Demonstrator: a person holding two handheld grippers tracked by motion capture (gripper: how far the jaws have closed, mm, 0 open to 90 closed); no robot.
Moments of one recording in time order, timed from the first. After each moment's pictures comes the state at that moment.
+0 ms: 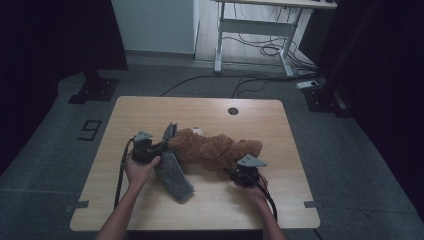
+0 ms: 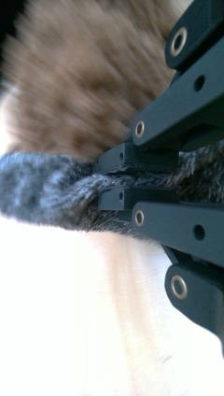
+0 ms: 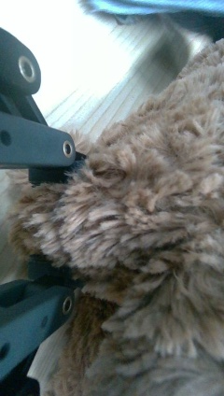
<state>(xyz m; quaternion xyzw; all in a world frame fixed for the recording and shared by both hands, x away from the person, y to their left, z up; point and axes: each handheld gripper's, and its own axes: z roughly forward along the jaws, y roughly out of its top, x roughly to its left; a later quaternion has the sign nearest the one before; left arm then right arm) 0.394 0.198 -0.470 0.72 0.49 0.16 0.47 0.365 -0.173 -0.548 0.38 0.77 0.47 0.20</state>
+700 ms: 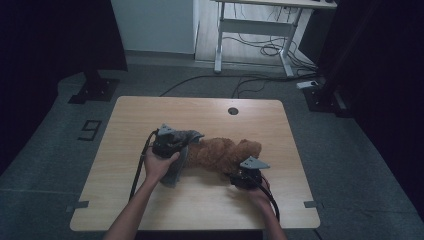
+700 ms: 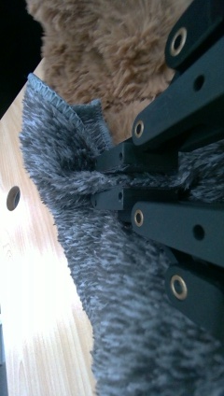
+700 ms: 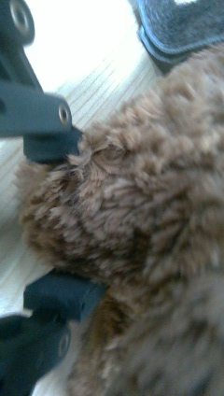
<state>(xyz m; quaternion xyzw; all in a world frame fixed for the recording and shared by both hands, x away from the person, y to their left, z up) 0.404 0.136 -0.465 0.76 0.44 0.14 0.45 0.356 -0.180 -0.547 0.39 0.77 0.47 0.19</state>
